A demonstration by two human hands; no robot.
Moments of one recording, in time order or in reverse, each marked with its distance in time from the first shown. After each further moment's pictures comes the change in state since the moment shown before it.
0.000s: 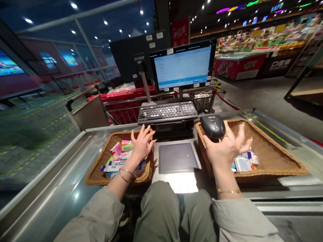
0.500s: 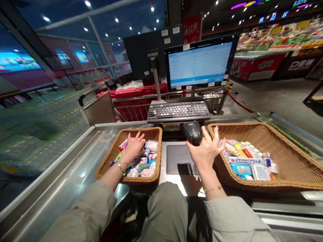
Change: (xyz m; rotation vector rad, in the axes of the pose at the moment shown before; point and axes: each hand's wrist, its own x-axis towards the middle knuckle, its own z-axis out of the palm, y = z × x) left_hand -0.035 -0.107 0.007 0.255 -0.409 0.033; right_hand -0.055 -0.042 0.061 0.062 -0.210 -0.135
